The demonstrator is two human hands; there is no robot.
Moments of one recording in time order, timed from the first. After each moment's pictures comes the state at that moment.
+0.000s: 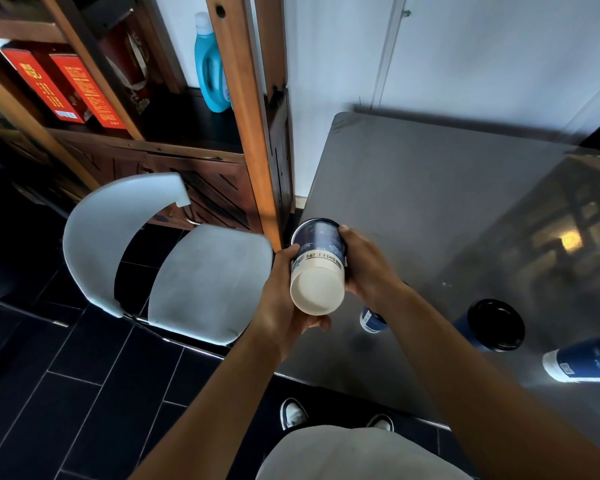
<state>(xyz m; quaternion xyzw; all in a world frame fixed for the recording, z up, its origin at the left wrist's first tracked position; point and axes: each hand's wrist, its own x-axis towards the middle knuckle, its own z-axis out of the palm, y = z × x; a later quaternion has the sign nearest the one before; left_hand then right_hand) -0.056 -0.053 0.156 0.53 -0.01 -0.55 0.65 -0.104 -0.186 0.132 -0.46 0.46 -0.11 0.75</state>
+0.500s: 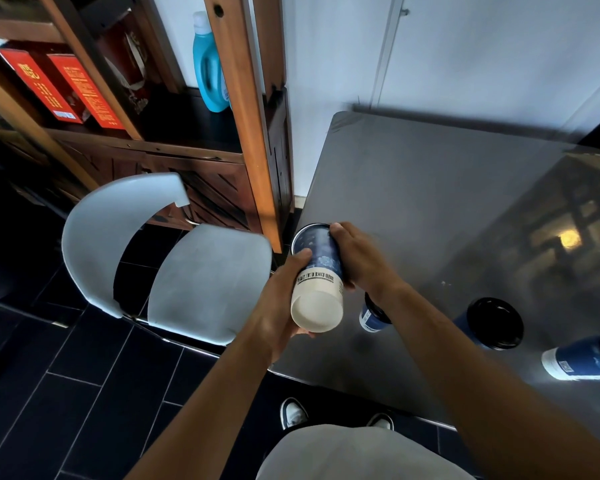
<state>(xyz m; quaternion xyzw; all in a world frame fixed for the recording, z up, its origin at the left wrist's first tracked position) -0.055 -0.047 0.160 0.58 -0.04 -0.55 0.60 -0.110 -0.194 0.131 -0.68 0.42 -0.09 0.60</state>
